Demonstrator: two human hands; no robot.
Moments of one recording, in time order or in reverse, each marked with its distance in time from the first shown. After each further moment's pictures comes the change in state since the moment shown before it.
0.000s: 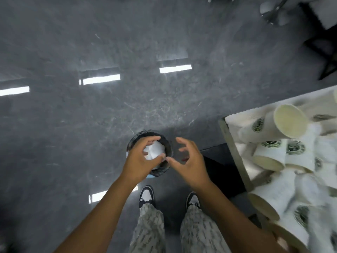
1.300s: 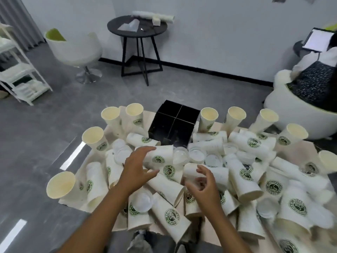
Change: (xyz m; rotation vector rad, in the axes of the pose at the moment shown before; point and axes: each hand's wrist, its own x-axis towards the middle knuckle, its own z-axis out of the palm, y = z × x) left_hand -0.096 0.324 0.409 0.455 -0.822 0.806; right_hand -0.353 0.088 -0.358 0.365 1.153 0.388
